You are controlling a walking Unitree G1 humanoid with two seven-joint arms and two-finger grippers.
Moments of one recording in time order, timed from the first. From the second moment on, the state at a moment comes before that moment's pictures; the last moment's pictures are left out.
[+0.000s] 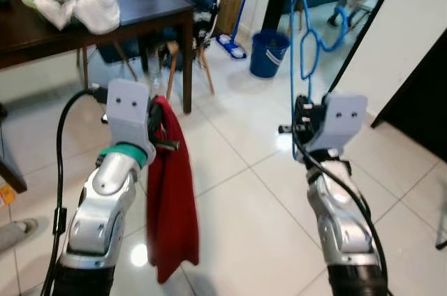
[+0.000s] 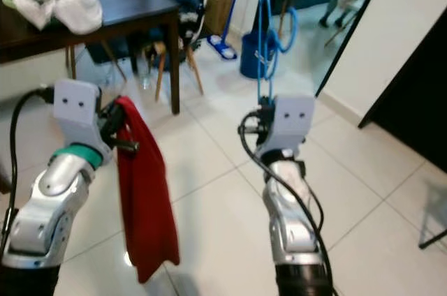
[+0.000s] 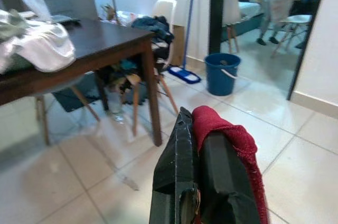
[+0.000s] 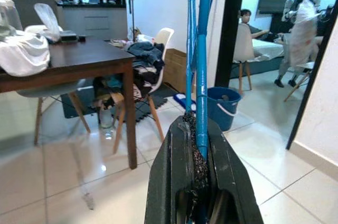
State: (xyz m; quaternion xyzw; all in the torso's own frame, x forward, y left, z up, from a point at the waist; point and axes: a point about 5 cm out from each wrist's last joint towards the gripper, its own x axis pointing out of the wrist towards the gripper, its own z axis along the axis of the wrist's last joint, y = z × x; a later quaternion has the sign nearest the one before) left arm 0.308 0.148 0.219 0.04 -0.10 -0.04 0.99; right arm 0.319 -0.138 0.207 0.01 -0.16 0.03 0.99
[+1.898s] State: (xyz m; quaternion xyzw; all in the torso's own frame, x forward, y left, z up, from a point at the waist) left arm 0.321 0.162 0.252 0.20 -0.20 -0.08 0.95; right arm 0.324 -0.216 0.115 0.01 0.03 -0.11 0.99
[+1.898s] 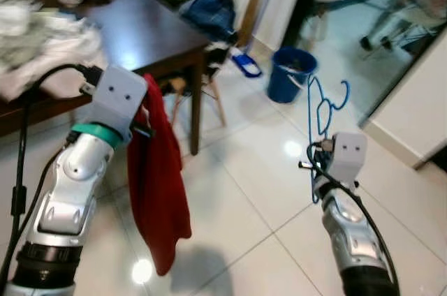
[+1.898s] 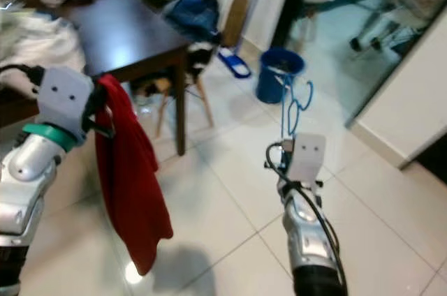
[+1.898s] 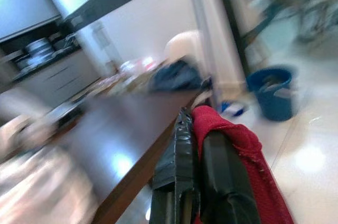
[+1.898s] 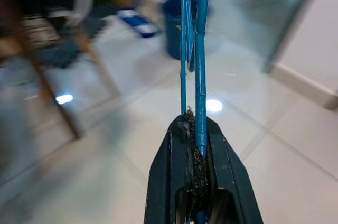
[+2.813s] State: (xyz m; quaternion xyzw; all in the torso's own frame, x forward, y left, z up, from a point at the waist) left arm 0.311 0.189 0.278 0.28 -0.29 0.09 0.91; right arm 0.330 -0.181 0.086 -0.13 0.11 0.02 0.99
